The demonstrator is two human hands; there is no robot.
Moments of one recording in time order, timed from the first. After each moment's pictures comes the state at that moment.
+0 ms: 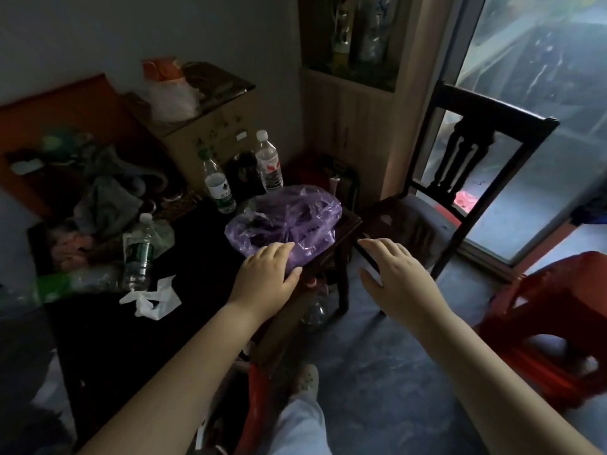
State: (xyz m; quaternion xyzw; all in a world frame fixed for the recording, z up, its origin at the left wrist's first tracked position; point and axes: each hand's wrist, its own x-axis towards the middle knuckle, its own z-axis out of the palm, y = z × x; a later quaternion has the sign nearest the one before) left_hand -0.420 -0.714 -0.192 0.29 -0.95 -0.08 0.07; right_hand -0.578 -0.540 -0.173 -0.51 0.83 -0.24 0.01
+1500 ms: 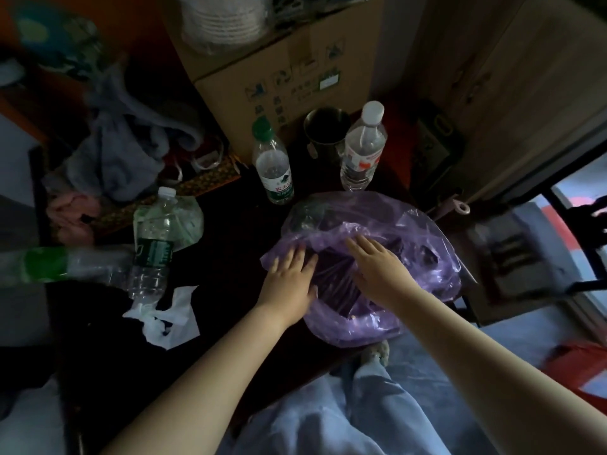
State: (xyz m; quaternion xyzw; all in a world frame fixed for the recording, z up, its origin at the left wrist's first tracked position) left_hand -0.484 -0.953 -0.337 0.39 -0.90 -0.11 -0.17; right_hand -0.672 -0.889 -0.332 -0.64 0.73 -0.01 0.24
